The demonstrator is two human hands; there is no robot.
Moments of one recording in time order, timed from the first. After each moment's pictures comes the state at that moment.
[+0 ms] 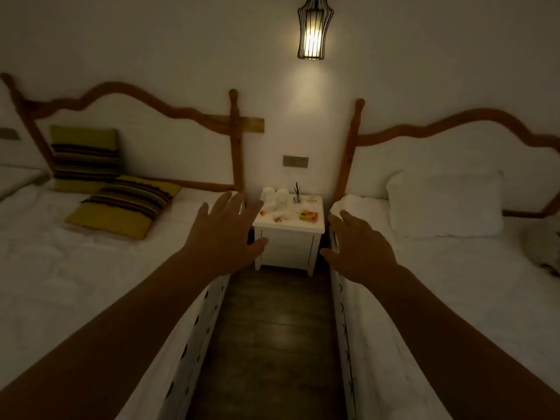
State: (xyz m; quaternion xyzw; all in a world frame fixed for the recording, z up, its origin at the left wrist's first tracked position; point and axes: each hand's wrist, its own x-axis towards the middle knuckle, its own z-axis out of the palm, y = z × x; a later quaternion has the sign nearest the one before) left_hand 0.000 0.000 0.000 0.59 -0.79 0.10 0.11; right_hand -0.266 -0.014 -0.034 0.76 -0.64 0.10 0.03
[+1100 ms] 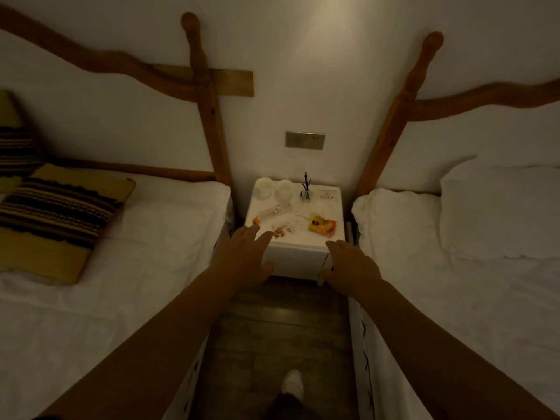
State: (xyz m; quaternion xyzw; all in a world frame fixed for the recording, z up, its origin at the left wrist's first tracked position) left_hand -0.026 -0.526 -0.189 0.58 -0.81 -0.07 -0.03; right_hand -0.275 -0.522 -0.217 0.72 -0.67 -0.04 -0.16
